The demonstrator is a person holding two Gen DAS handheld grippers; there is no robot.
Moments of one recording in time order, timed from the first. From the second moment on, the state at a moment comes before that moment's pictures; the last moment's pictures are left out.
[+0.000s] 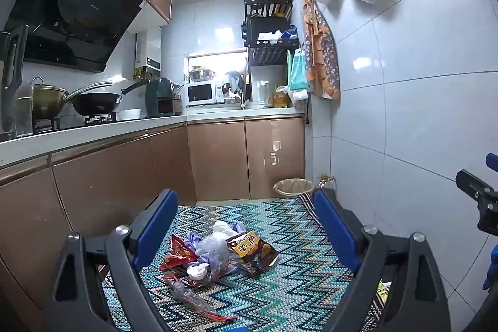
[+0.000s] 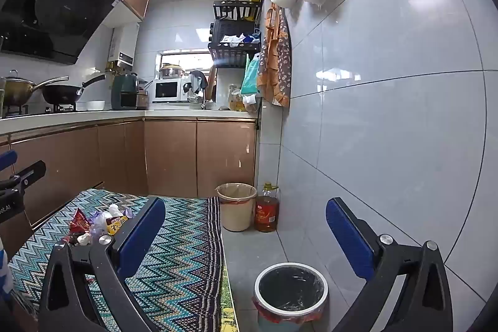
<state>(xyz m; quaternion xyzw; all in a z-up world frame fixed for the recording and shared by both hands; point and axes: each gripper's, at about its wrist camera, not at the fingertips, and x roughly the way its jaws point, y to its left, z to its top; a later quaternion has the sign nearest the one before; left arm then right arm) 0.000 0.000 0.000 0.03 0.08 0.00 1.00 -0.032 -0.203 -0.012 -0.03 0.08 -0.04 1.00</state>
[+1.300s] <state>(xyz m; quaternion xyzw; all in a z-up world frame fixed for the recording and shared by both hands) -0.001 0.004 0.002 0.03 0.07 0.00 1.00 -0.031 -0.201 -0.012 -0.04 0.08 -0.04 1.00</state>
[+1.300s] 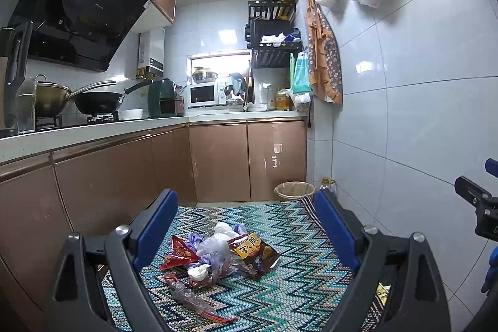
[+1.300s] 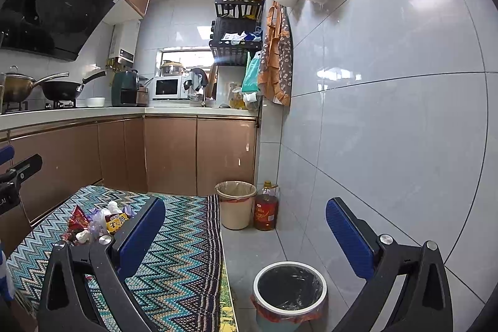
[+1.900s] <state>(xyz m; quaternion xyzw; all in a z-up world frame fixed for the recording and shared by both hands) -0.002 0.001 -0.001 0.05 0.06 0.00 1.00 -0.028 -0.199 -0.013 -0.04 0.08 -0.04 0.99</state>
